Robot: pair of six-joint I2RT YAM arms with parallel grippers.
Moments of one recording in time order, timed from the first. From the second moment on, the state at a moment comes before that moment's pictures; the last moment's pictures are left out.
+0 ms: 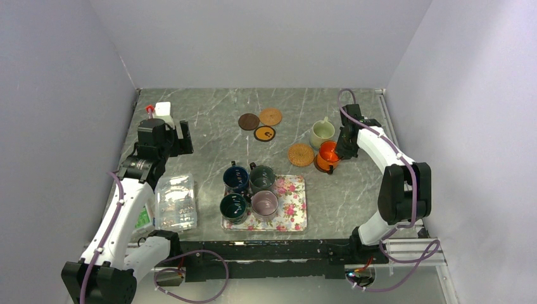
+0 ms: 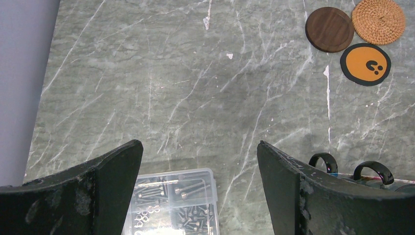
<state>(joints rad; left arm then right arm) -0.14 0.96 0.93 -0.49 -0.18 -0.15 0.11 1.59 1.16 -0.76 0.18 0.47</state>
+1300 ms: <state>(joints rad) -0.14 0.96 0.93 -0.50 -0.18 -0.15 0.13 1.62 1.20 -0.78 0.20 0.51</state>
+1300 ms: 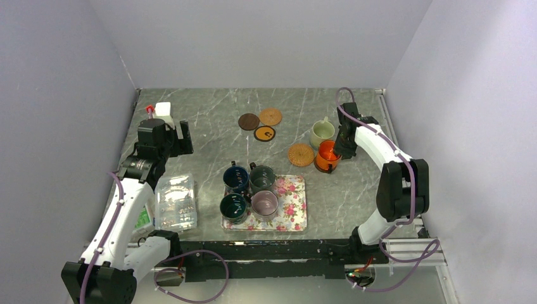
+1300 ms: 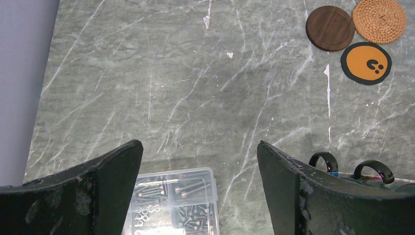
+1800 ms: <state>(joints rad) -0.14 0.96 0.93 -0.50 -0.18 -0.15 0.13 1.55 1.22 -0.81 0.20 0.49</state>
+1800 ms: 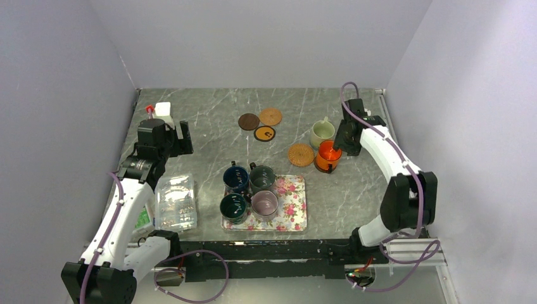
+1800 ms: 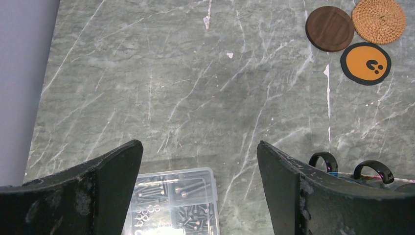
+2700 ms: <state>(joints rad) -0.14 0.97 0.93 -0.50 -0.18 -0.15 0.64 1.36 1.06 -0.63 -0.04 0.61</state>
